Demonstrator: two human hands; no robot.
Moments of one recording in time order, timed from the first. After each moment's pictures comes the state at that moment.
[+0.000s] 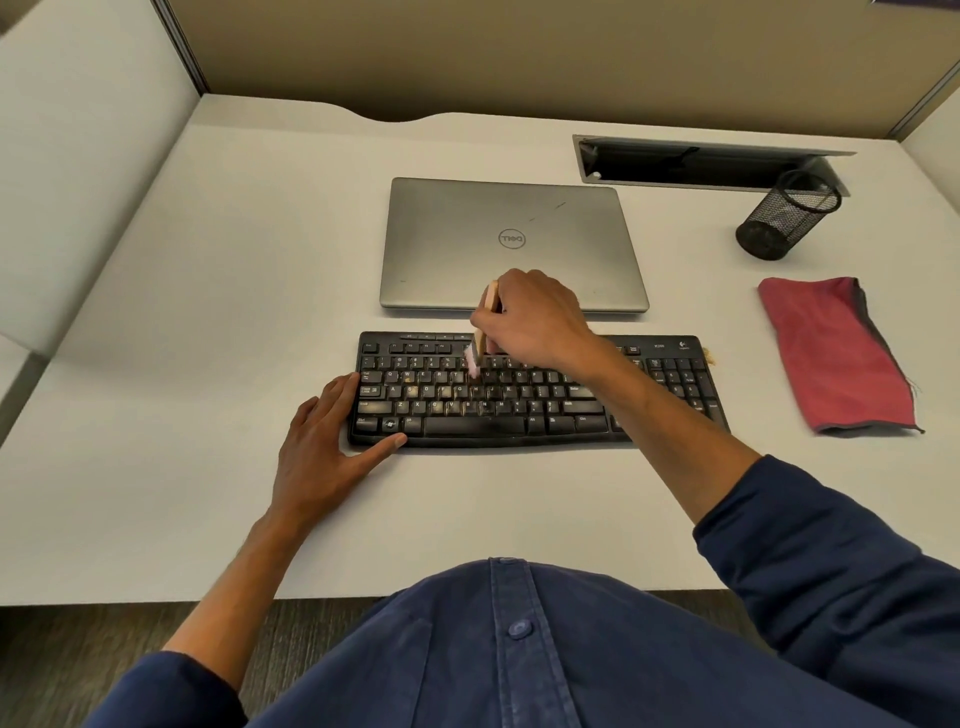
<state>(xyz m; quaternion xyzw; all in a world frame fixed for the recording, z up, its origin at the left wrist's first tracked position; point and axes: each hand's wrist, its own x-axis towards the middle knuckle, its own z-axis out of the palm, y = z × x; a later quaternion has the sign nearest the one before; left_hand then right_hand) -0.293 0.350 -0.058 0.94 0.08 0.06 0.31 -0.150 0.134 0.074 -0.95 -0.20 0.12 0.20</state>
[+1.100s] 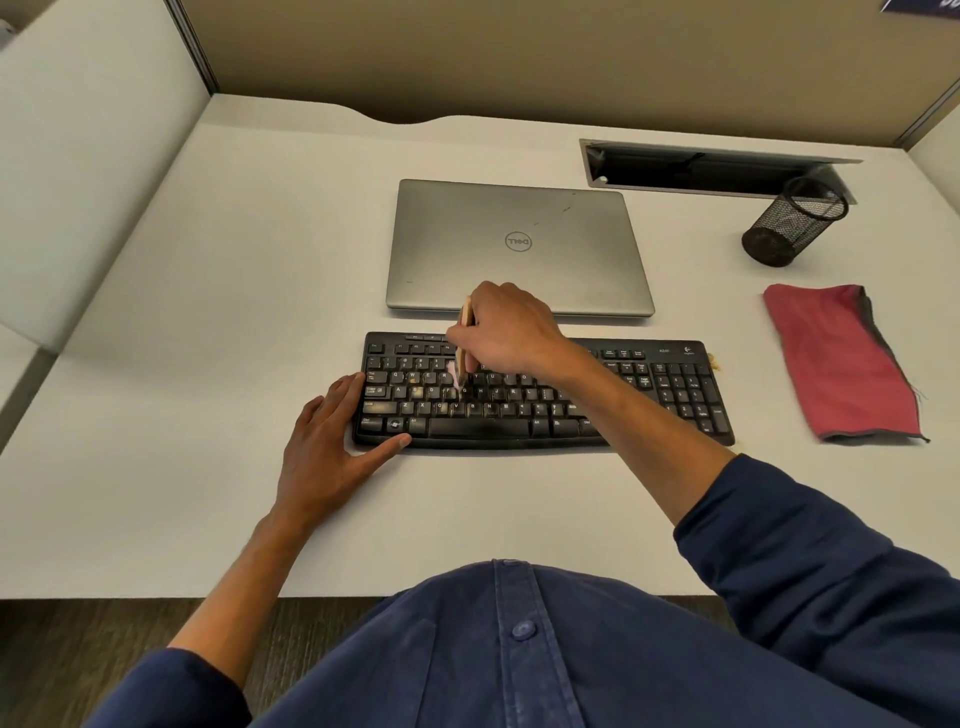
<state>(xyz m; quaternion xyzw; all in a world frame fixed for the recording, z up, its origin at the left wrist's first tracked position) -0.294 0.349 -0.056 0.94 0.08 0.05 0.31 -0.160 0.160 0.074 -0.95 -0.21 0.16 0.19</state>
